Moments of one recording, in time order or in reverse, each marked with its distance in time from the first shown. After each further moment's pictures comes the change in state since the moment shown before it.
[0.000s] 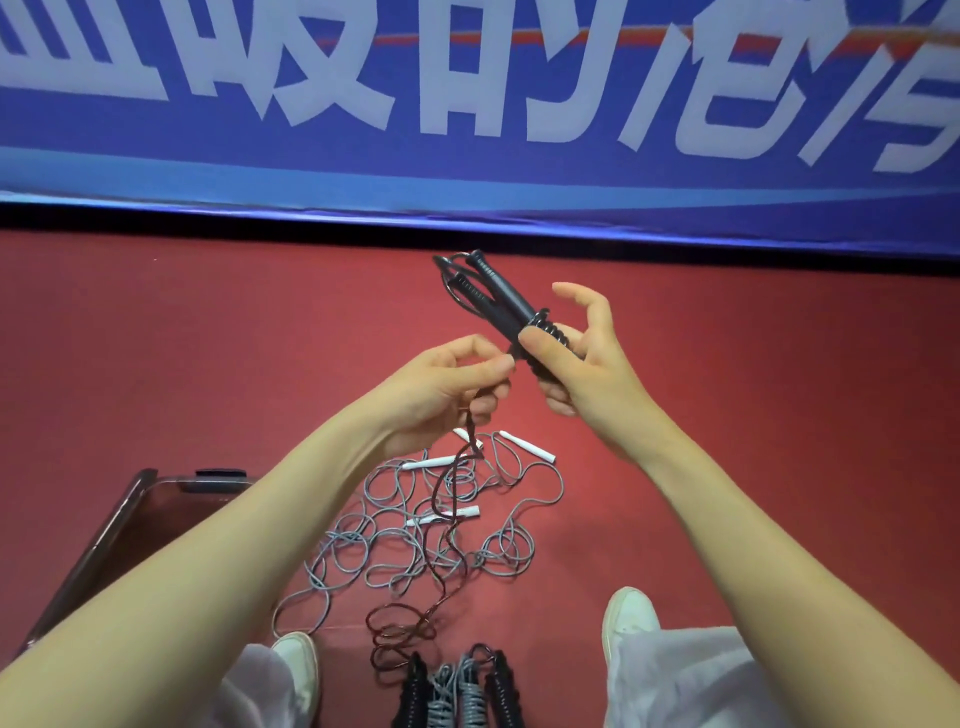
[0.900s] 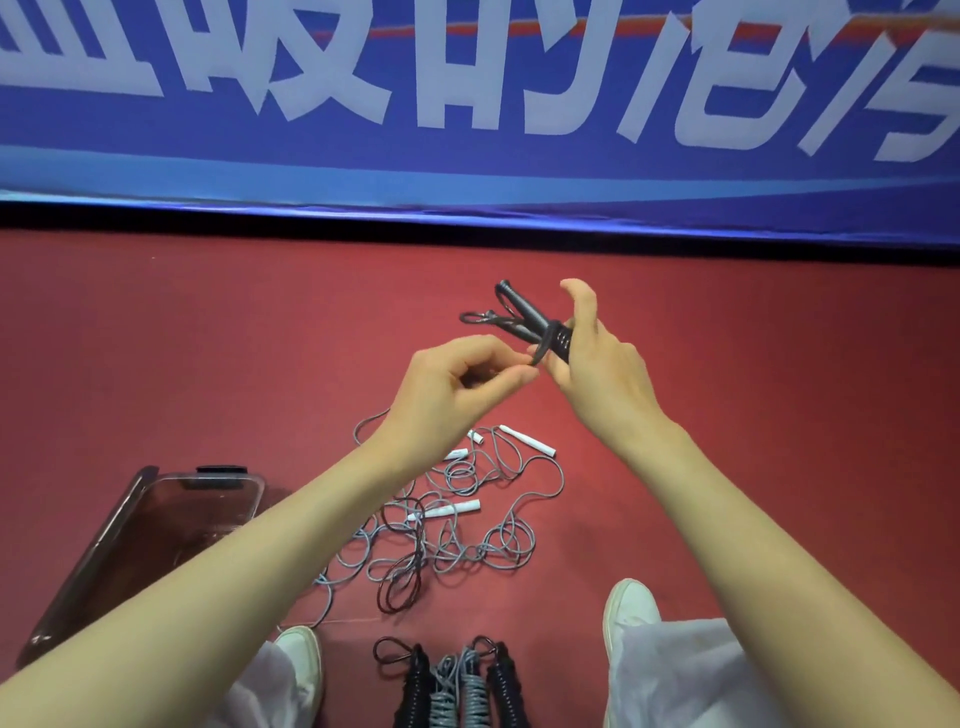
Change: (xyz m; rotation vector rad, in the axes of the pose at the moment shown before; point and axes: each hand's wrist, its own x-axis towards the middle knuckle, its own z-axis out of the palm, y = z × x) left_hand -0.013 -0.015 0.019 0.653 0.279 0.550; right_hand 0.011 0.022 -0.016 -1.196 0.197 -0.114
